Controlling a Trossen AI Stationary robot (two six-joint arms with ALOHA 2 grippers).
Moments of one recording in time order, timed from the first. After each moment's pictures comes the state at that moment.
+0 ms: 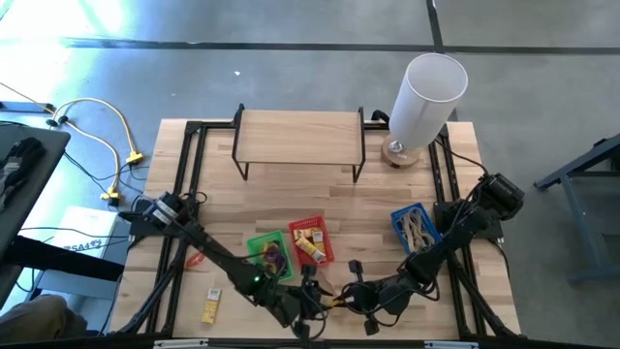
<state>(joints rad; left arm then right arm) -0.63 1.99 1.37 0.15 -0.50 -0.19 0.74 1.73 0.95 0.33 0.43 0.29</state>
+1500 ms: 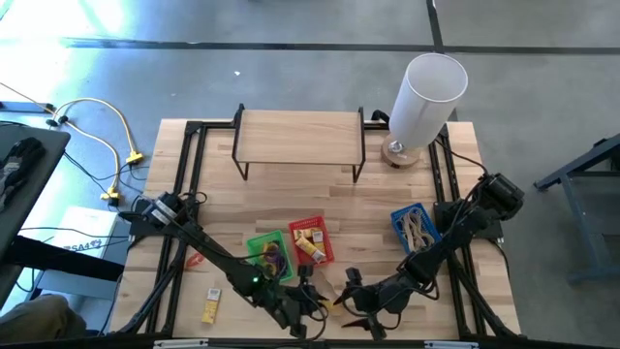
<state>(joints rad) -0.63 1.99 1.37 0.08 -0.48 -0.26 0.73 1.73 0.95 0.35 0.26 0.34</state>
